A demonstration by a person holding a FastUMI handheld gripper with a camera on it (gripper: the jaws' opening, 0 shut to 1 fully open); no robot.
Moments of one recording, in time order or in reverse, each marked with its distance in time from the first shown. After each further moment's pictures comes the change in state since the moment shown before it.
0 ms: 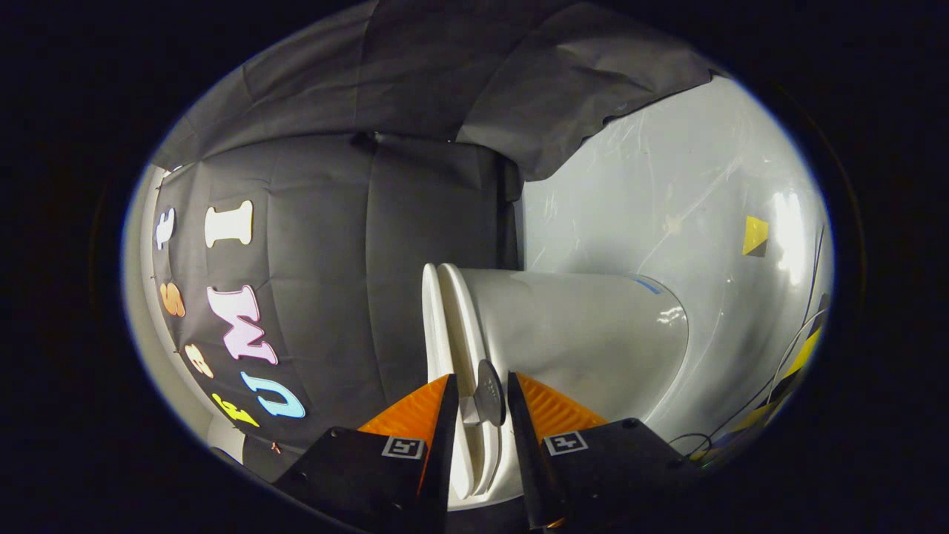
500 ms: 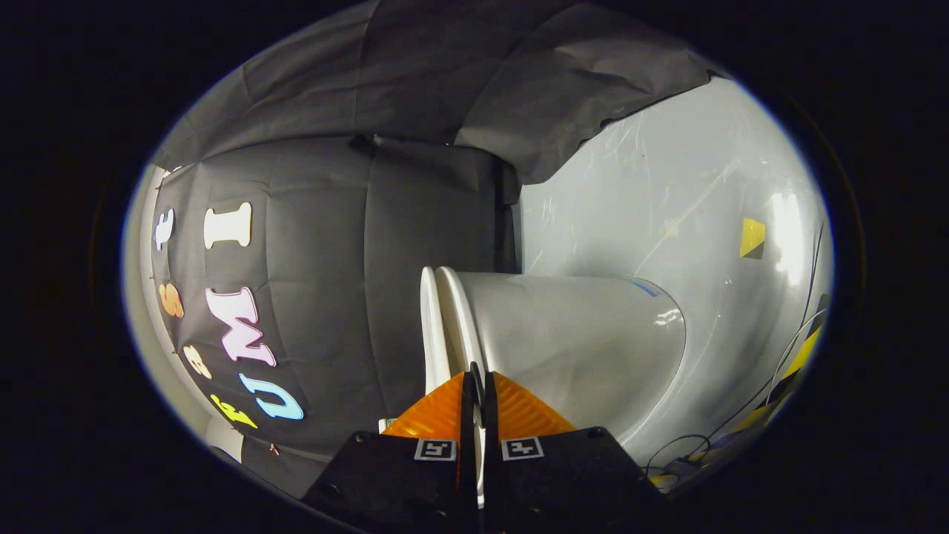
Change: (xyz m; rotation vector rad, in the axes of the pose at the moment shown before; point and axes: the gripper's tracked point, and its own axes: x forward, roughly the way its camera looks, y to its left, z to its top) arm 0.000 -0.003 0.001 0.009 -0.010 -0.006
